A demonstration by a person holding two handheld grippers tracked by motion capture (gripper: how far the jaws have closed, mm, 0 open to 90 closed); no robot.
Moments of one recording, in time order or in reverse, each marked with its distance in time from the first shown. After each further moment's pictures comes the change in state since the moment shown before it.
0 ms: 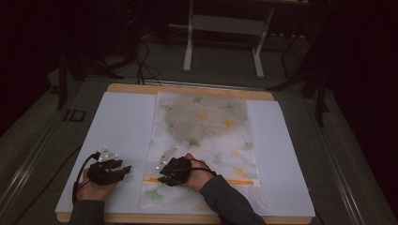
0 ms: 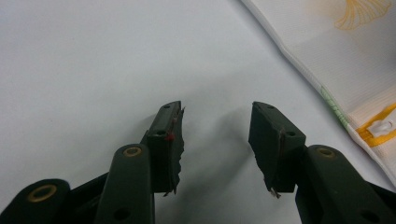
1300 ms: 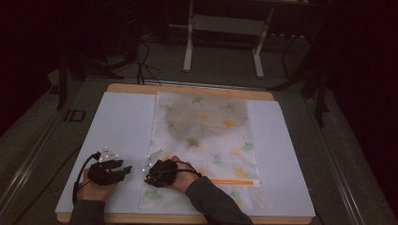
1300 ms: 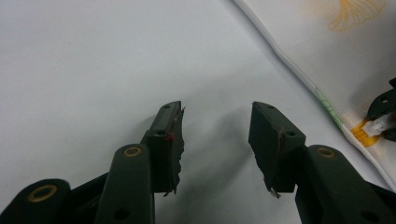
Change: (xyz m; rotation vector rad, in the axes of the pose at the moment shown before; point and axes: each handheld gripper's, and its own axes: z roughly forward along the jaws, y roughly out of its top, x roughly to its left) left arm -0.002 0.000 0.000 -0.005 -0.007 0.010; right arm 0.005 0.021 0.036 -0.029 0.041 0.000
